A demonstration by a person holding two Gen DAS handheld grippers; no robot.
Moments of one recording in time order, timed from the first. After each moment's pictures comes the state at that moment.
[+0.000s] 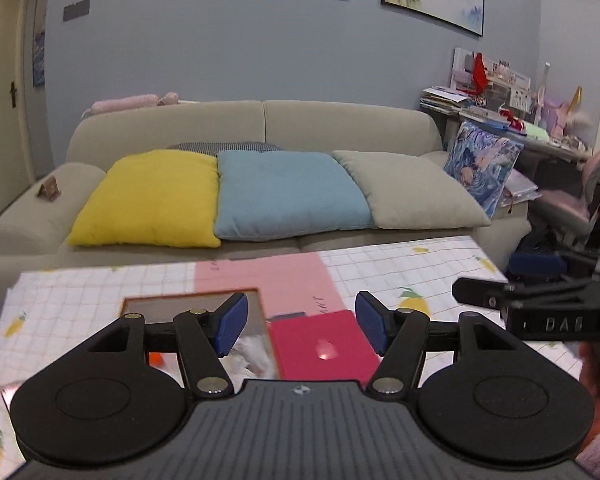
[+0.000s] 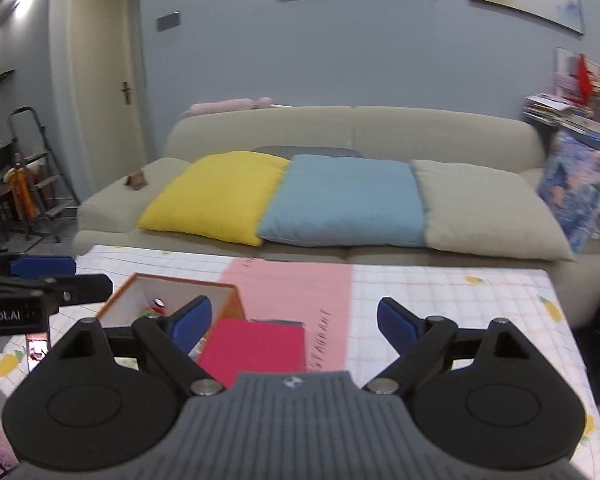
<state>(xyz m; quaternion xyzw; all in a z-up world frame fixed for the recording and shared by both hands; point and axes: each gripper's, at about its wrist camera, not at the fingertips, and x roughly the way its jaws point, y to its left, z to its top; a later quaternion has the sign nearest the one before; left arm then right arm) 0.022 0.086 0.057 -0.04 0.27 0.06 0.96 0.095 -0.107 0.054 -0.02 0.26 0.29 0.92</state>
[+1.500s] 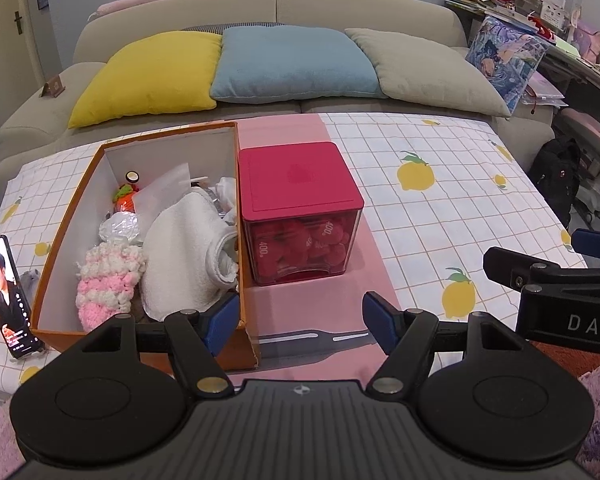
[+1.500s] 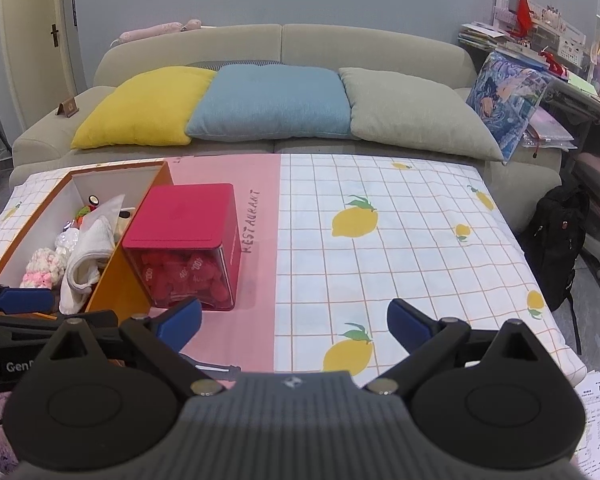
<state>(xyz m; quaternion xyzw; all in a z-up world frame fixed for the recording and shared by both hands) 0.002 0.031 -0.030 -0.05 0.42 0.09 0.90 0.046 -0.144 -0.009 -0.06 0.37 0.18 0.91</state>
